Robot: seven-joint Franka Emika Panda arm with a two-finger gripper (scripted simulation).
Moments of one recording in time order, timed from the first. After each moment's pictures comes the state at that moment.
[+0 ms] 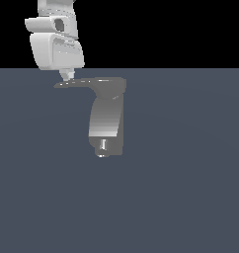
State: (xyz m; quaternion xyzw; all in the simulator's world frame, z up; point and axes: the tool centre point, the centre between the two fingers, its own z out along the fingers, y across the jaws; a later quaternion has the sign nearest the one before) arm 0.013 0.156 0.248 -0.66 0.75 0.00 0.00
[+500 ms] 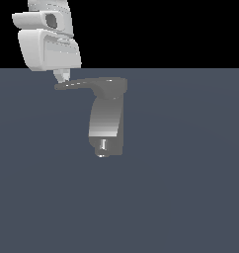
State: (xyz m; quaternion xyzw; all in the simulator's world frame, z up) arm -0.018 0.159 0.248 -0.65 0.76 0.00 0.00
